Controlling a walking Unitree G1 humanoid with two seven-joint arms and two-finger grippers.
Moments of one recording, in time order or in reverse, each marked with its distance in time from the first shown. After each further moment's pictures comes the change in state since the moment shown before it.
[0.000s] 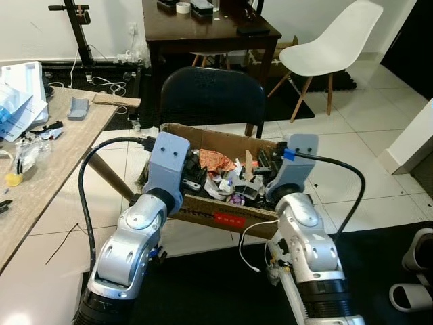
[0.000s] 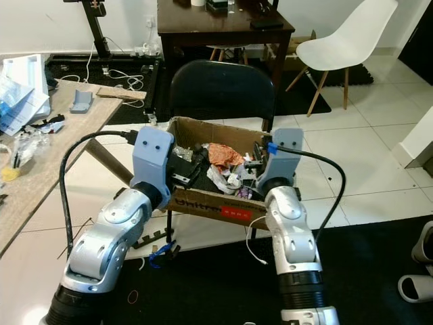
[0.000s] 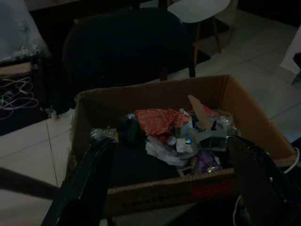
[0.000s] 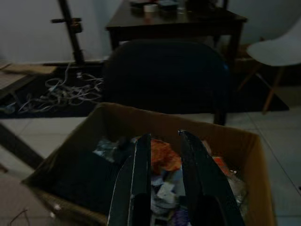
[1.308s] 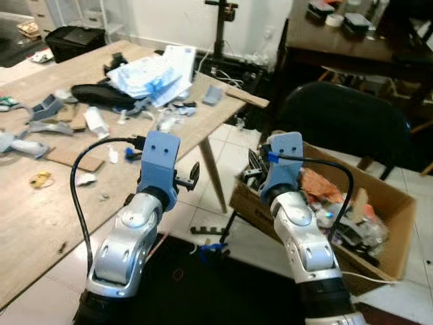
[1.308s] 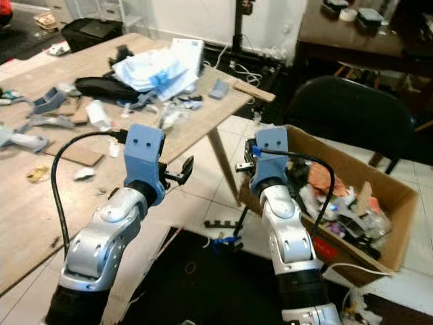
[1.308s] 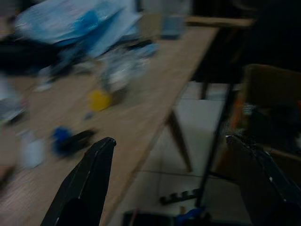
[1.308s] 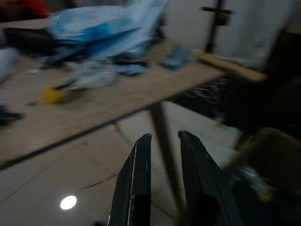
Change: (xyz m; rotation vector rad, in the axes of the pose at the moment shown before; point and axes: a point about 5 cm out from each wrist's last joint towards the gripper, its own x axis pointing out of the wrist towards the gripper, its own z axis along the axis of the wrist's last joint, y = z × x) left arm 0.001 0.005 0.001 -0.038 -0.010 0.059; right arm 0.001 0.005 0.000 -0.105 0.010 0.043
